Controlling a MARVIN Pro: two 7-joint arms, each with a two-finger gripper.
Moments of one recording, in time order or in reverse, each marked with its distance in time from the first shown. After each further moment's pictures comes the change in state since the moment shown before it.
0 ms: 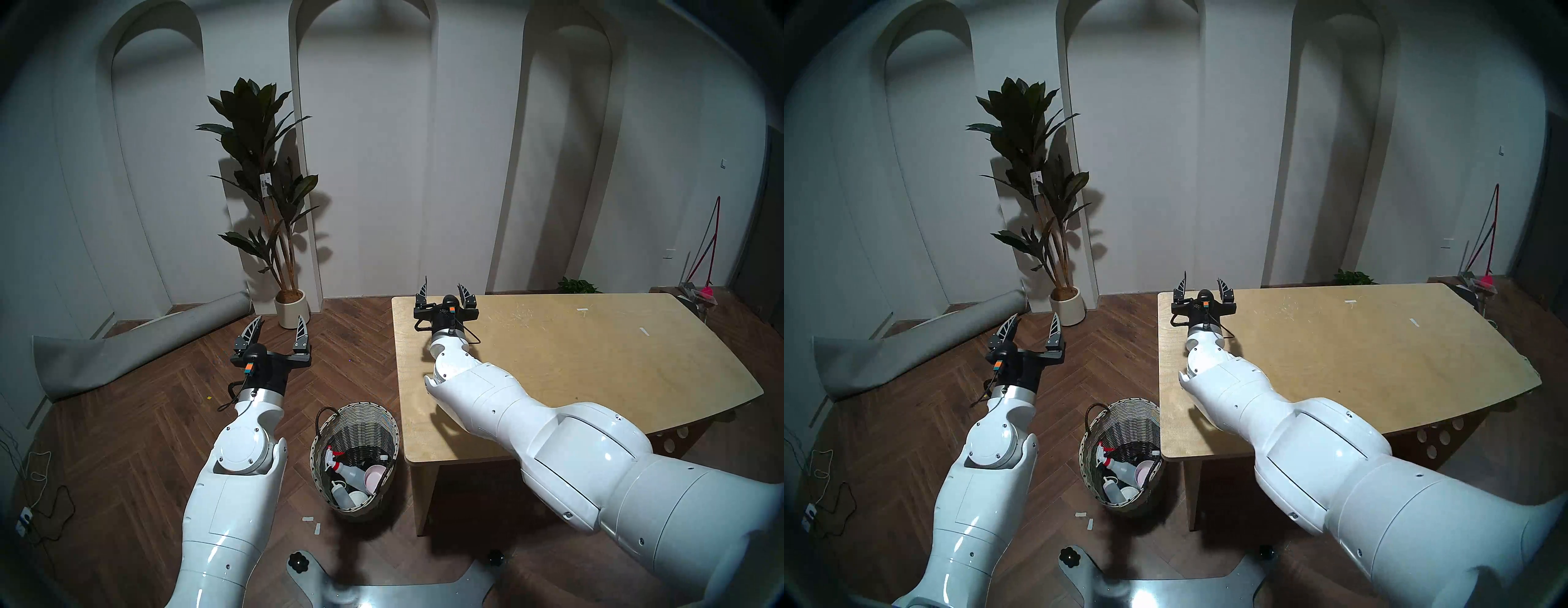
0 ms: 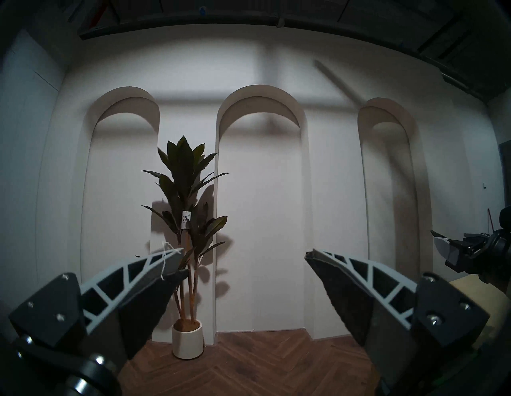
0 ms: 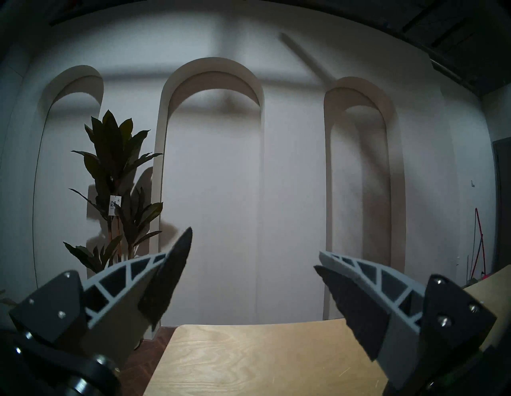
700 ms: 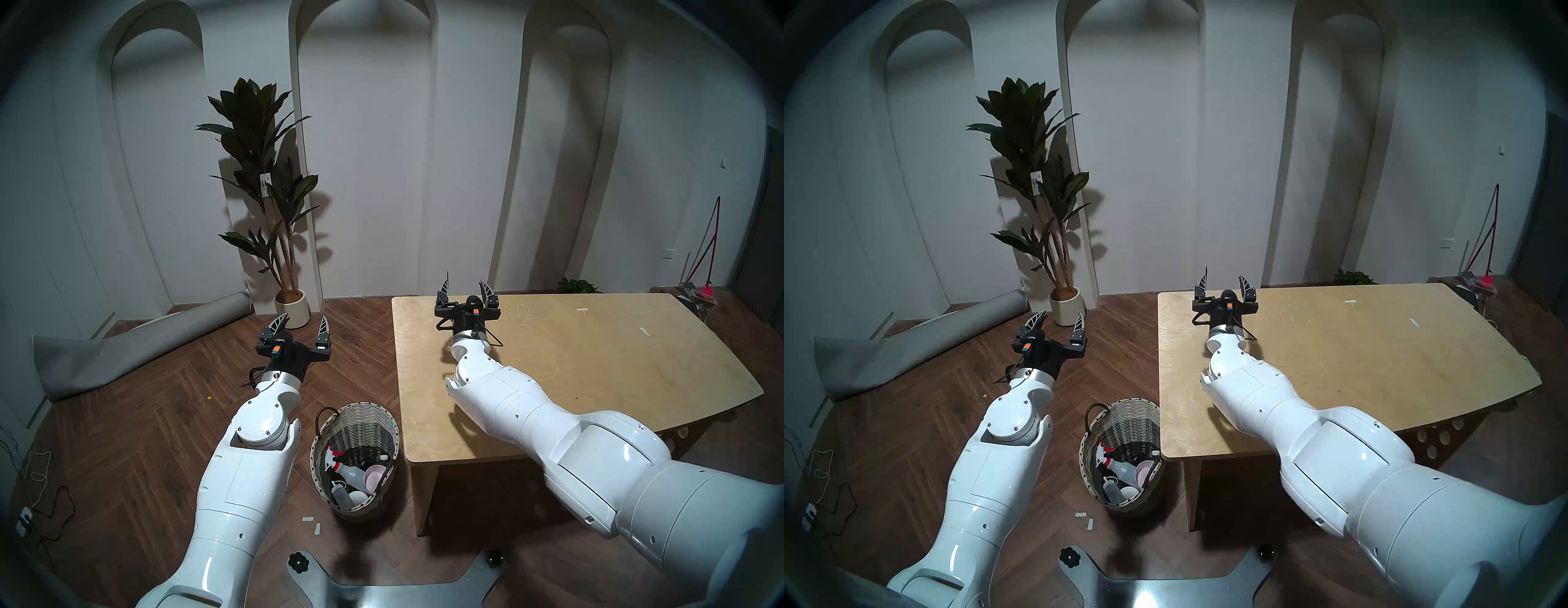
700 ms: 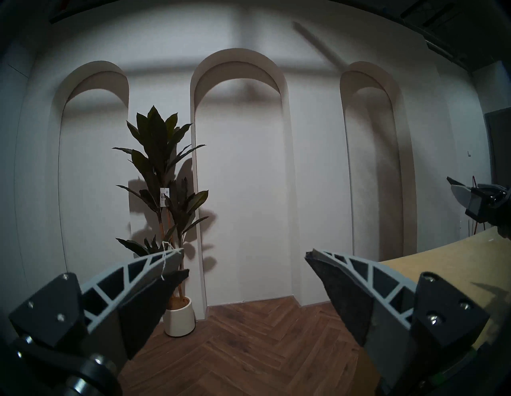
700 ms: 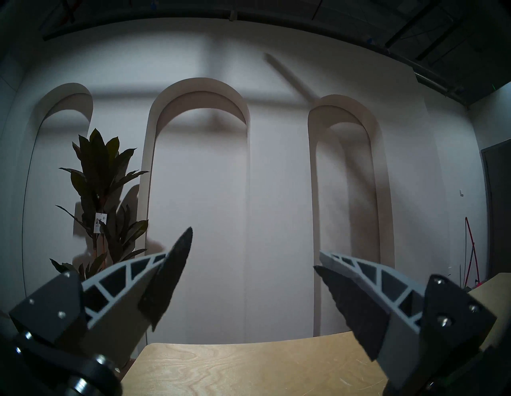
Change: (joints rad) left arm -0.135 0.007 0.055 0.147 0.049 0.121 -0.013; right arm -0.047 0.089 0.028 -0.087 -0.003 -0.063 -0.002
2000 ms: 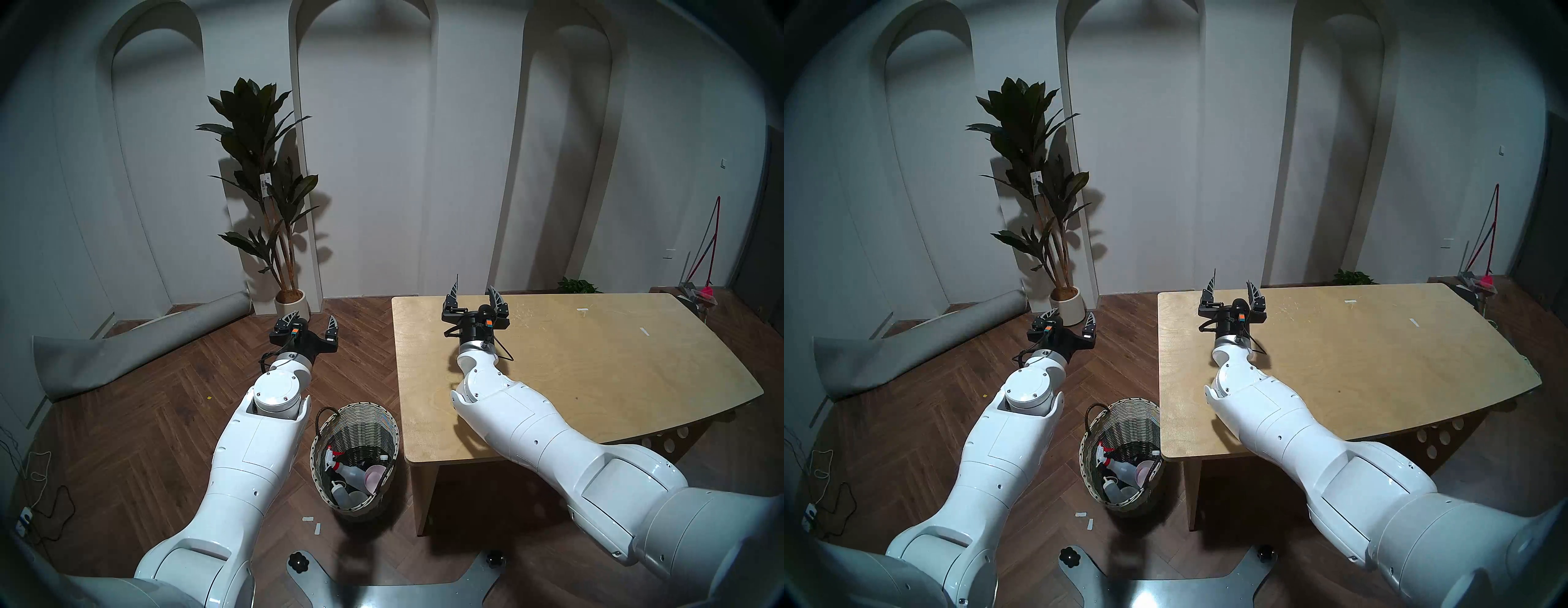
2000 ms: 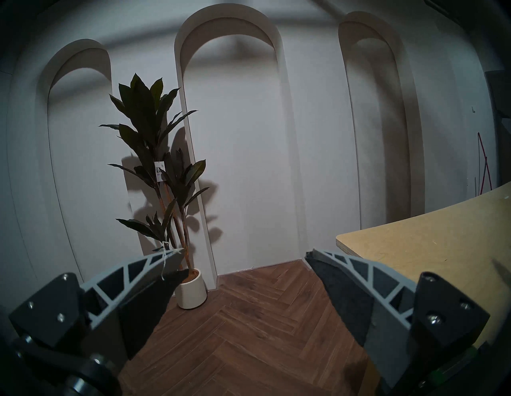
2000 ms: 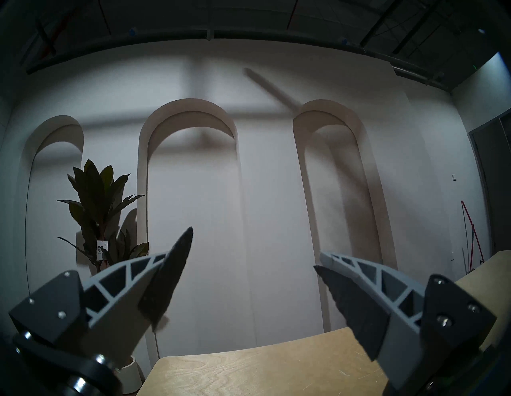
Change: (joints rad) left arm -0.185 -0.003 0.051 0.216 0.074 0.115 0.049; right arm -0.147 0.108 0.042 -0.307 0.018 0.016 -0.060
